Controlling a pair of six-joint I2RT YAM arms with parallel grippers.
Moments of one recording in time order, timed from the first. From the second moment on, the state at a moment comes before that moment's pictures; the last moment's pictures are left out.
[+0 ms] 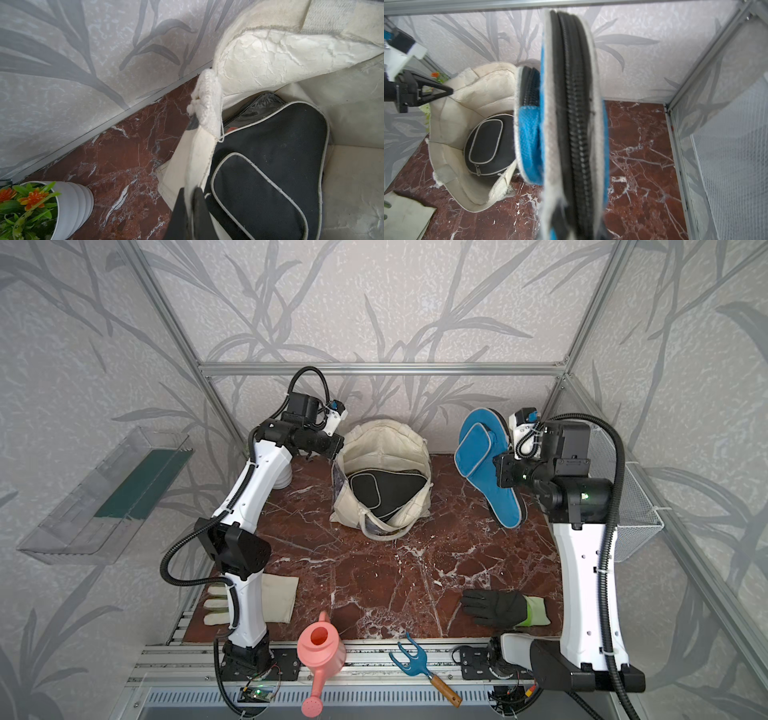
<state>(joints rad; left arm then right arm) -0.28 2.07 2.33 -1.03 0.17 0.20 -0.01 1.25 1.77 -1.08 -0.22 0.02</state>
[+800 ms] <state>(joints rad) -0.28 1.93 2.06 -0.84 0.23 0.17 -0.13 1.51 0.84 0.10 -0.31 0.65</state>
